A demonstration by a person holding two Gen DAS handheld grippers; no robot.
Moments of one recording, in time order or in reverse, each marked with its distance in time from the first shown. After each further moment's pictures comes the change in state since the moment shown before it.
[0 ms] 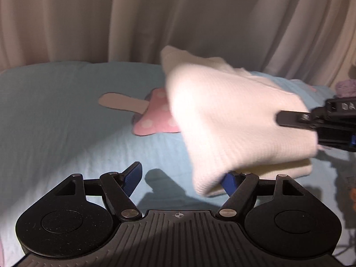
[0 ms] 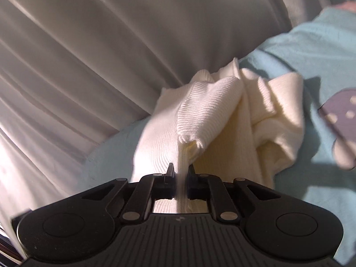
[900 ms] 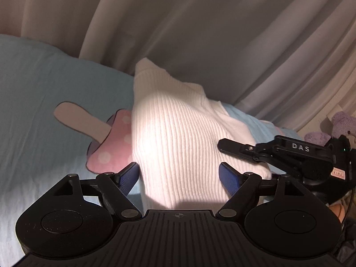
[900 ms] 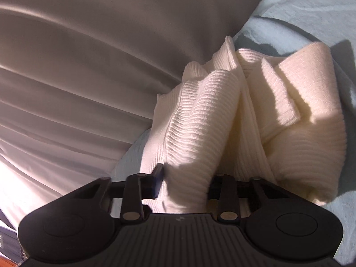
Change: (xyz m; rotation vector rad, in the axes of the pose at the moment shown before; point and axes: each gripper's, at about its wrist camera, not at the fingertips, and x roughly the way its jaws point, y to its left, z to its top) left arm 0.029 0.015 0.048 -0.218 -0.006 -0.321; right arm 0.056 -0.029 0.047 0.247 0.027 0.172
